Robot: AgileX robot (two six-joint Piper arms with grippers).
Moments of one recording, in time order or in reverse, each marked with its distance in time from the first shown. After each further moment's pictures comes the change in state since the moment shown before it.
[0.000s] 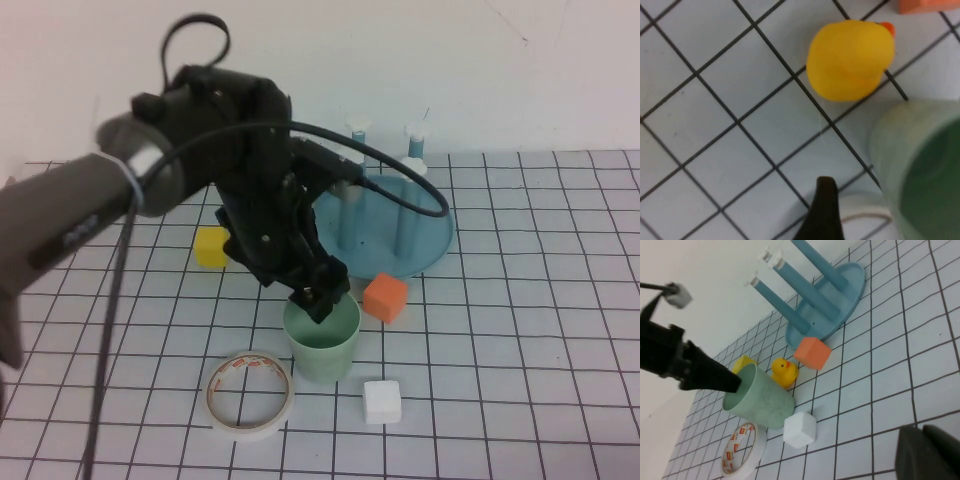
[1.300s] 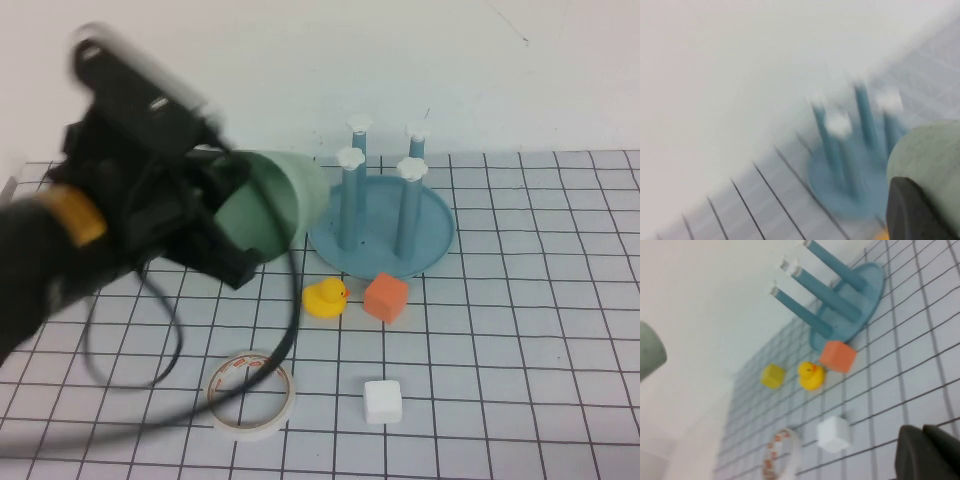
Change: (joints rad) right arm 0.000 0.000 0.000 0.087 0.000 0.014; left arm 0.000 -0.783 0.765 -0.002 -0.992 0.101
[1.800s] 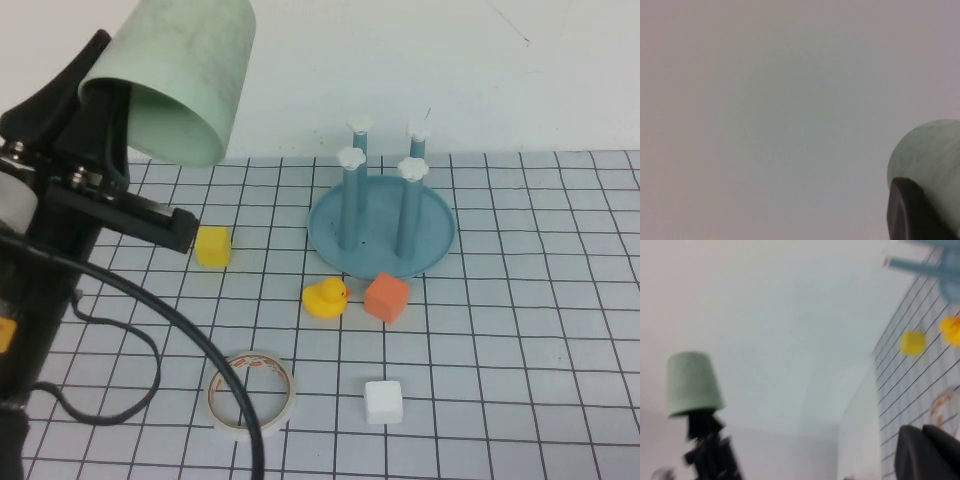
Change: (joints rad) right arm 0.000 0.000 0.000 0.502 0.105 0.054; left arm 0.000 -0.067 0.401 -0.008 -1.226 -0.018
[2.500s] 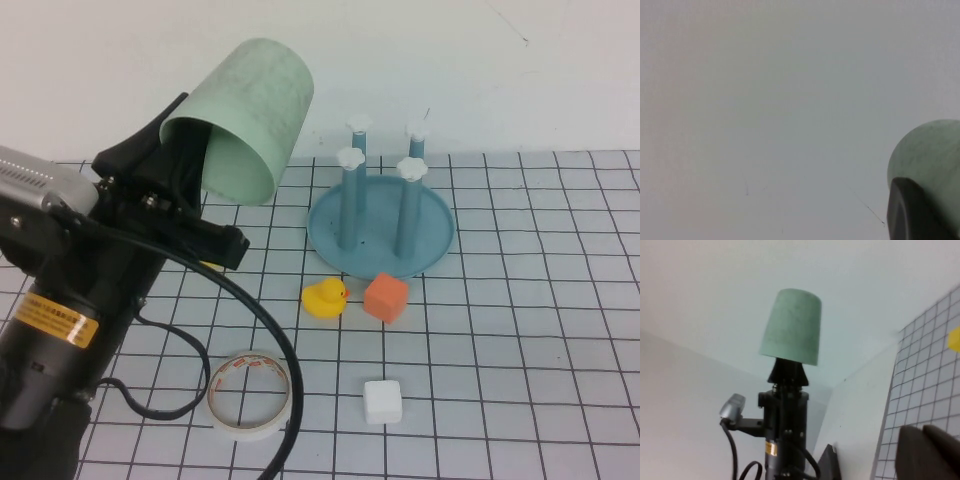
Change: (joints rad) right arm 0.000 0.384 -0.302 0.092 0.182 -0.340; left arm 0.000 0.179 0.002 0.034 -0.039 -0.341
